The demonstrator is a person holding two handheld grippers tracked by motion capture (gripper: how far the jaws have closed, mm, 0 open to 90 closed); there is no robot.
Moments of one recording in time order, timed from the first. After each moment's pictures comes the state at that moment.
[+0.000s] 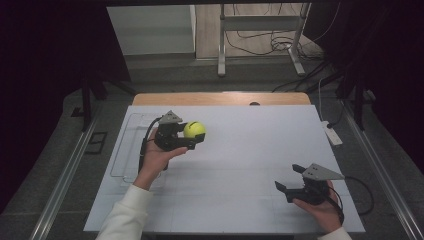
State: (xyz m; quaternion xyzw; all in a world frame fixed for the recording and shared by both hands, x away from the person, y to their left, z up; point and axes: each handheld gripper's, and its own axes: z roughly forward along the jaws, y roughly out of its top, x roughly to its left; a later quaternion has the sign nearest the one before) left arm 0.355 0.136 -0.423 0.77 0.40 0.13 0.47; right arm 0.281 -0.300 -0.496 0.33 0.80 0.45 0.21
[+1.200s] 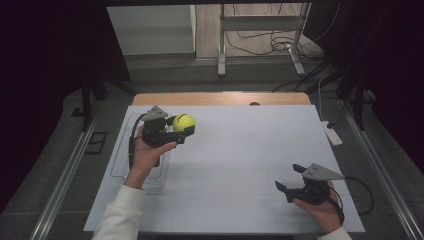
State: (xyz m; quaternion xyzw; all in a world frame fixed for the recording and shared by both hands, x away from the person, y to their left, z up) left arm 0.347 0.163 -0.404 0.74 0.41 0.16 0.50; right arm 0.281 -0.301 -0.496 0.33 0.80 0.45 0.21
